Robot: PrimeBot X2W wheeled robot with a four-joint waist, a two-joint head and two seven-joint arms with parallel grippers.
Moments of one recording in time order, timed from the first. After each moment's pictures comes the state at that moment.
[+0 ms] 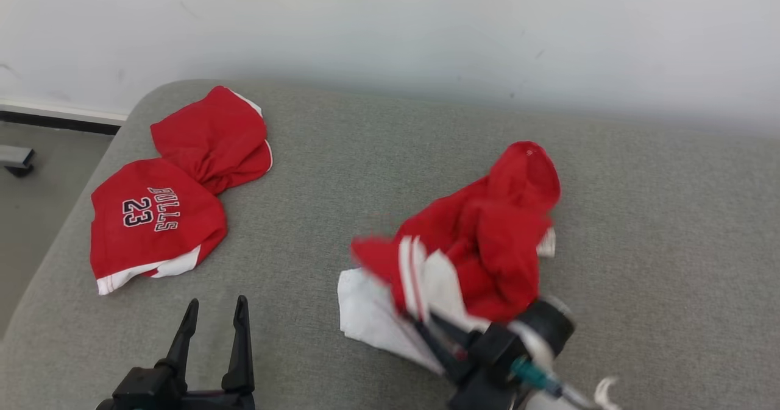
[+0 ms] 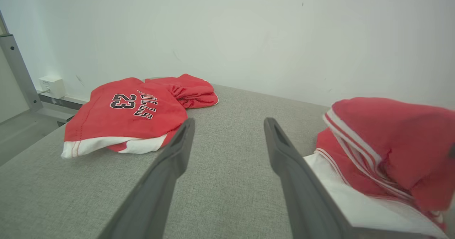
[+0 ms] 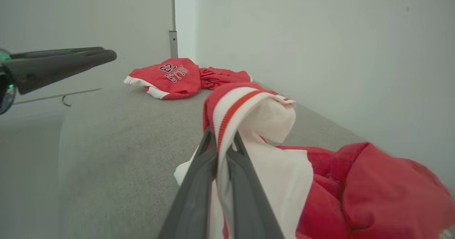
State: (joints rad) left arm -0.06 0.05 -0.04 0.21 -0.24 -0.11 -0.26; right arm -0.42 -0.20 0.74 0.43 0.22 0.13 -0.26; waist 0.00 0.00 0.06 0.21
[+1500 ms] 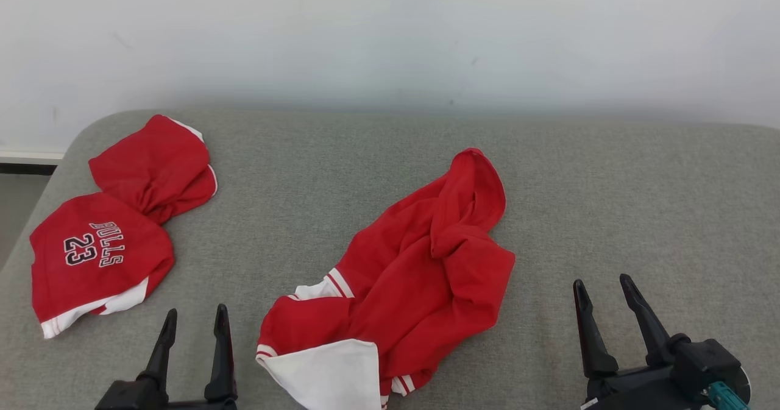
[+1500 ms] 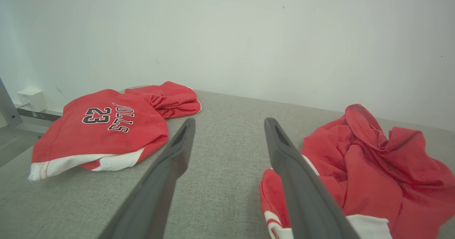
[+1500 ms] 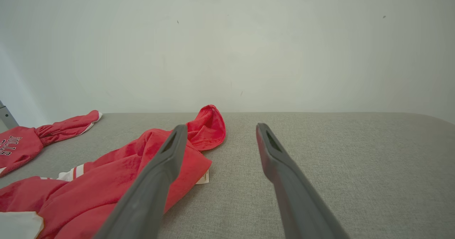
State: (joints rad) left arm -0.02 0.05 0.02 0.17 -0.21 -0.10 -0.26; right arm -0.03 -0.13 0.09 0.17 0.22 0.13 -0.26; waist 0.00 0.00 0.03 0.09
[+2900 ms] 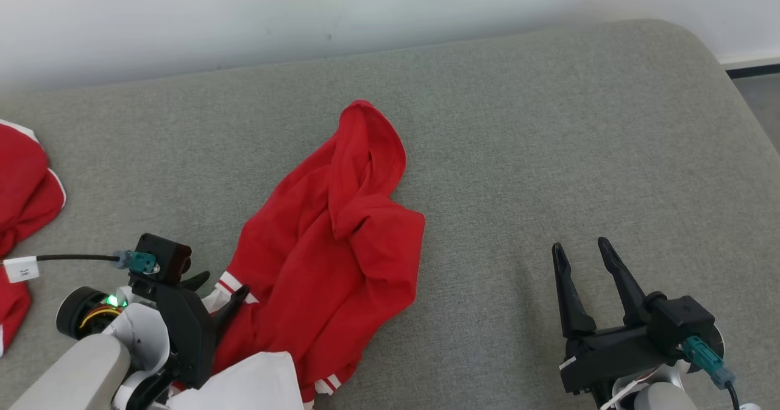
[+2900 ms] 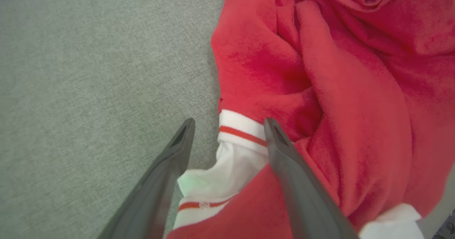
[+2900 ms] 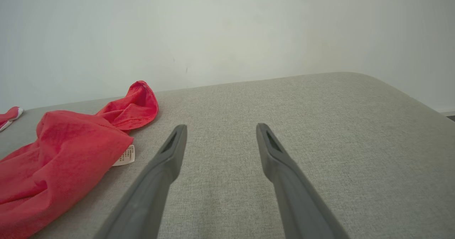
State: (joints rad) left arm -0.55 0.60 -0.69 0.35 -0.80 -0.13 0.31; right arm -0.18 -0.09 0.12 0.28 0.22 0.13 -0.26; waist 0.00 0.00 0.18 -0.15
